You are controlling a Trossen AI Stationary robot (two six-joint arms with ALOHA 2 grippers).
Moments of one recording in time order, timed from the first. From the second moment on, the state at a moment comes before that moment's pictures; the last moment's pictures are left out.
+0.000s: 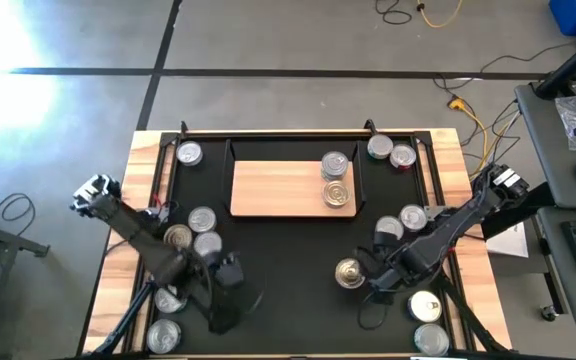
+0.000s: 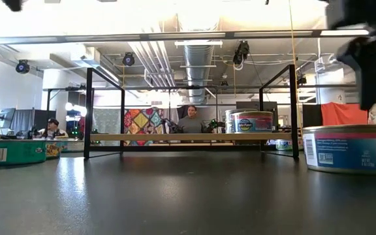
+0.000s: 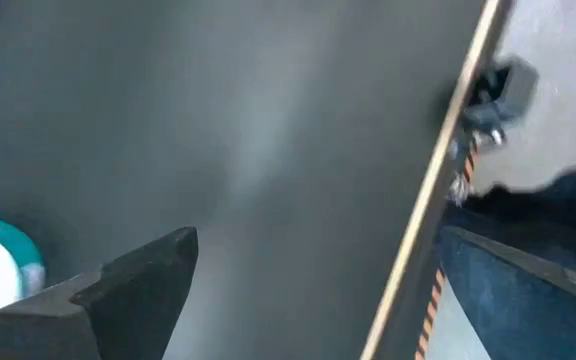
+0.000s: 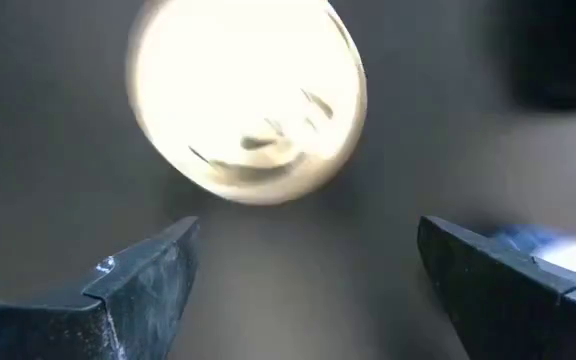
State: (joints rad) left arm -0.70 1.62 1.46 -1.03 -0.16 -1.09; right arm 0.64 1.52 0.98 -0.93 0.23 0.78
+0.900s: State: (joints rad) left arm -0.88 1.97 1.66 -1.20 -0.38 -1.14; right arm 0.69 1.79 1.08 -0.64 0.27 0.67
